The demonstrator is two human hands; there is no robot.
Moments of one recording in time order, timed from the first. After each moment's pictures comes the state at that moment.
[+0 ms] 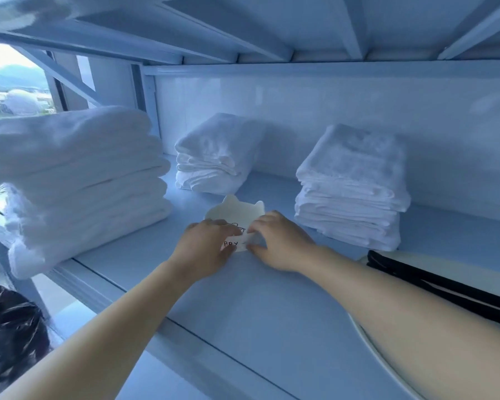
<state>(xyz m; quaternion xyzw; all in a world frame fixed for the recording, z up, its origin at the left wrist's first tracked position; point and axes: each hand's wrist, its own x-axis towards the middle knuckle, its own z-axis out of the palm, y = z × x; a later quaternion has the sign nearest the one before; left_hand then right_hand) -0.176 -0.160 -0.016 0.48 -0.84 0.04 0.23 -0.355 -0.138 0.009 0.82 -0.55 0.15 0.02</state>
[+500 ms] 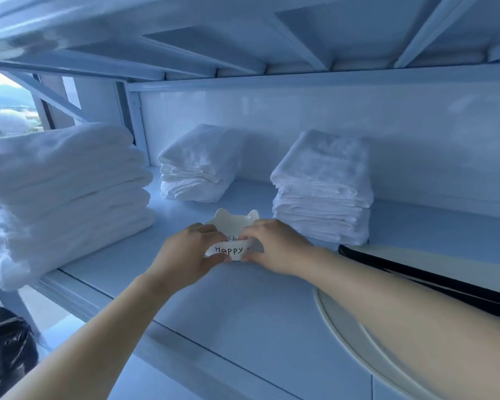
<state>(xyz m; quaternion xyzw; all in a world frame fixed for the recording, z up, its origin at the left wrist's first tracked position) -0.181 -0.123 0.001 0.41 -0.87 0.06 0.27 -0.378 -0.092 0.028 0.83 -0.52 0.18 -0.02</state>
